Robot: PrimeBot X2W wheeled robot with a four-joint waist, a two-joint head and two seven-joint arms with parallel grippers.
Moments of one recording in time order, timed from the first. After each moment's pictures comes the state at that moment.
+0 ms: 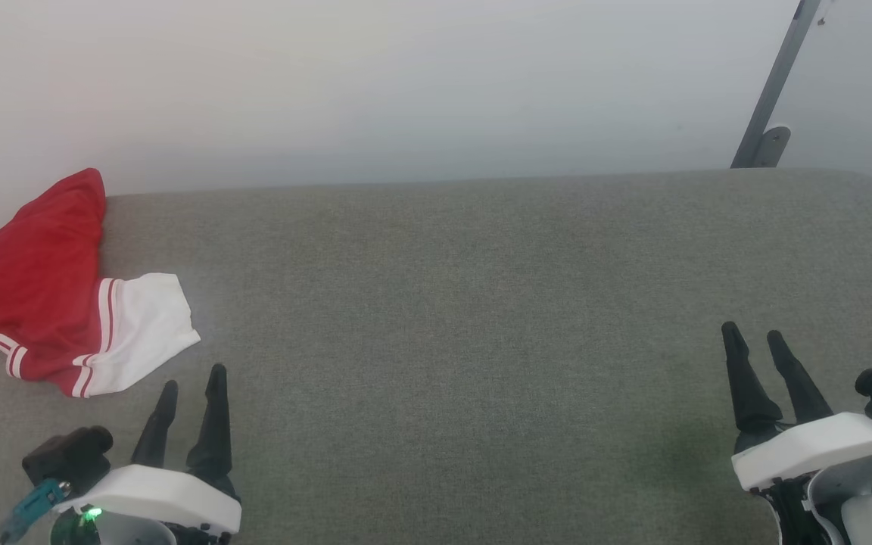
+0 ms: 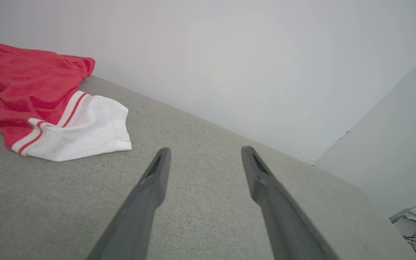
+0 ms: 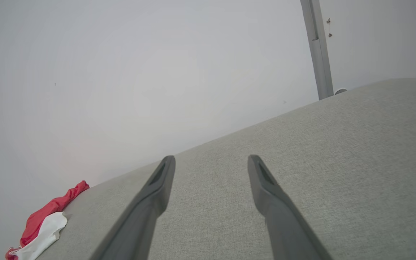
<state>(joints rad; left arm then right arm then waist) -0.02 0.21 -0.06 0.15 -0.72 0.01 -0.15 -0.11 -0.19 0.03 0.25 0.69 0.13 -0.14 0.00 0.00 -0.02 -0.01</state>
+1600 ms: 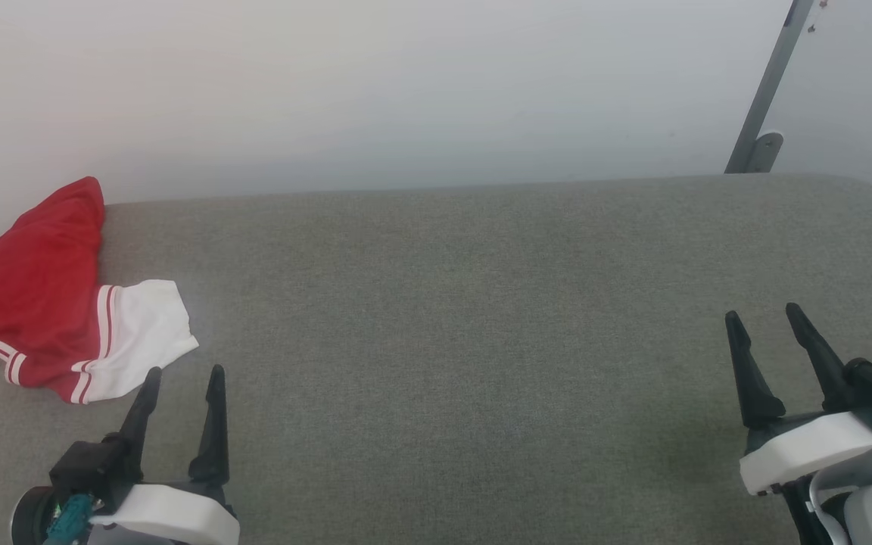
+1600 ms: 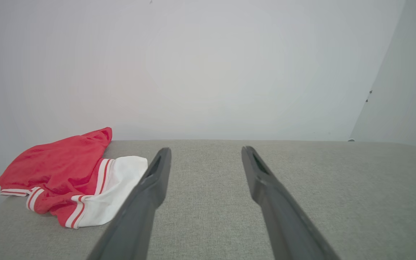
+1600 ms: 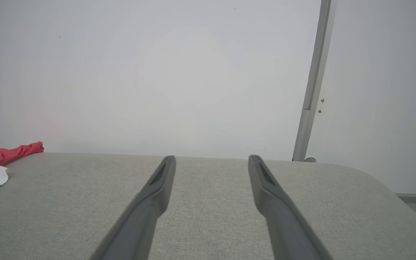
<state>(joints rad) 0.01 0.25 -0.06 0.11 -0.35 0.02 -0.26 -0.11 -0.25 0.04 0.20 0.32 0.13 -0.22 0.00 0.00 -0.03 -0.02</state>
